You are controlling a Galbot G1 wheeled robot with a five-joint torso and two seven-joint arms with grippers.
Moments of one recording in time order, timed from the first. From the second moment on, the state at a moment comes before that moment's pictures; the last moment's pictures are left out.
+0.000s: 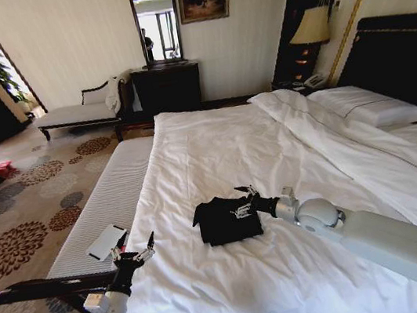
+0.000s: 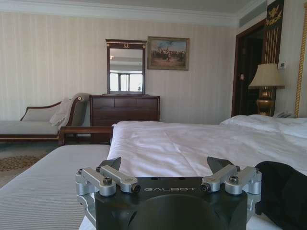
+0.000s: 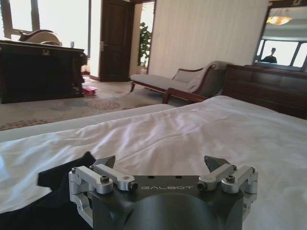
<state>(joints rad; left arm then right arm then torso) 1.78 -0.99 -0.58 -2.14 -0.49 -0.21 -0.08 -0.76 0.52 -0.20 1.86 0.83 -0.02 -0.05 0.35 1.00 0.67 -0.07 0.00</state>
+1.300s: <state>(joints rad) 1.78 -0.99 -0.58 -2.14 -0.49 -0.21 -0.08 -1.66 1.00 0.87 1.89 0.43 0.29 -0.14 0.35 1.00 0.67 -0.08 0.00</state>
